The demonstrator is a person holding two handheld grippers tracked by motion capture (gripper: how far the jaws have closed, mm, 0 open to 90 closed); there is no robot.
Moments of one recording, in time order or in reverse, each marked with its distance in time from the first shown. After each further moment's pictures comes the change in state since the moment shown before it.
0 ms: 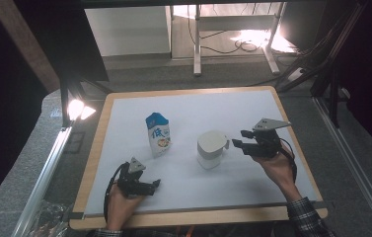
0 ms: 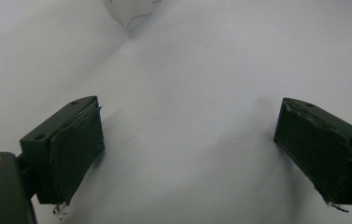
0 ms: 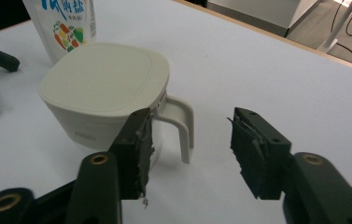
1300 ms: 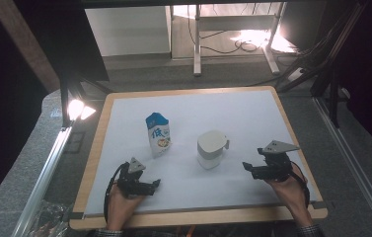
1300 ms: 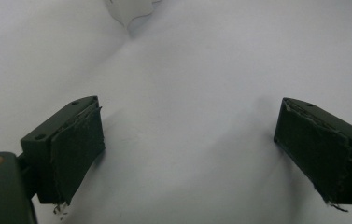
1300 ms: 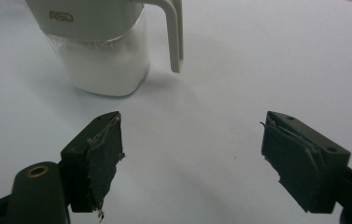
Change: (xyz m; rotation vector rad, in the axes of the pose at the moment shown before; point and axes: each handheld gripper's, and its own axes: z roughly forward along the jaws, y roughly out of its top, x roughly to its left) left arm 0.000 0.000 0.000 -0.001 0.001 0.000; right arm 0.006 -0.067 -0.017 0.082 -0.070 0.023
